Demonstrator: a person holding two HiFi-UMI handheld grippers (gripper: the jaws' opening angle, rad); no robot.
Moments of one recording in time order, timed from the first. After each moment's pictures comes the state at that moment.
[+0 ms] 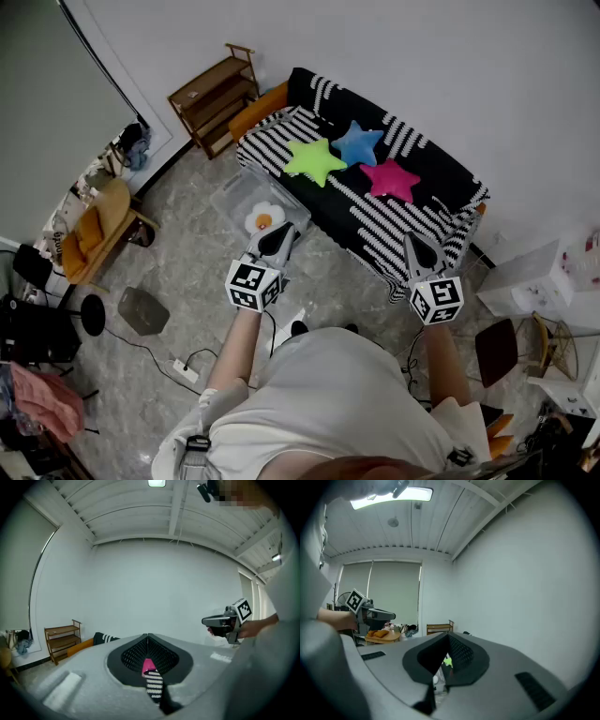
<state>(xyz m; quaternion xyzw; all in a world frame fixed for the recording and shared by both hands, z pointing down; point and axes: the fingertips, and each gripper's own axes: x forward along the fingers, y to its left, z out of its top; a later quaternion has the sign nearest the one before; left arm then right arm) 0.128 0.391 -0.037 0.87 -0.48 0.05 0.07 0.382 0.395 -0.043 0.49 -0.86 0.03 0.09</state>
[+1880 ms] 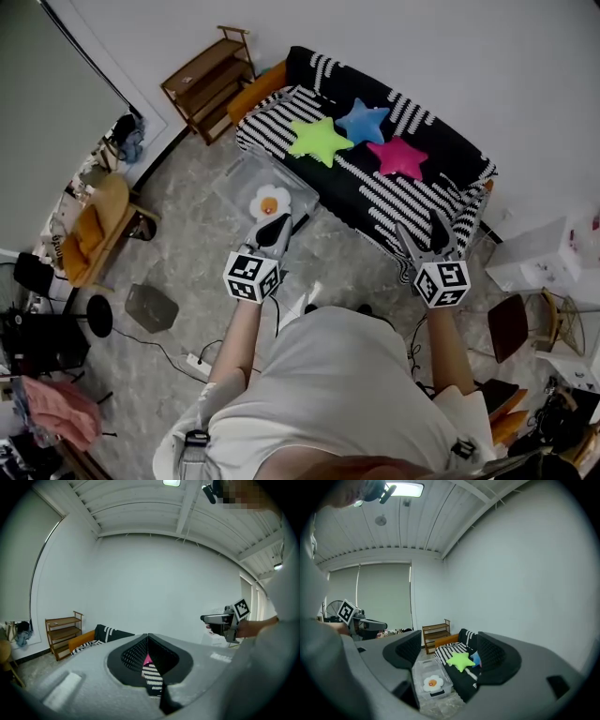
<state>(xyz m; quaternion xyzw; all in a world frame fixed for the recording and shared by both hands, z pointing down) 0.048 0.381 -0.004 0.87 -0.47 0.06 0.11 0.319 0.378 -0.025 0.54 -0.84 0.08 0.06</state>
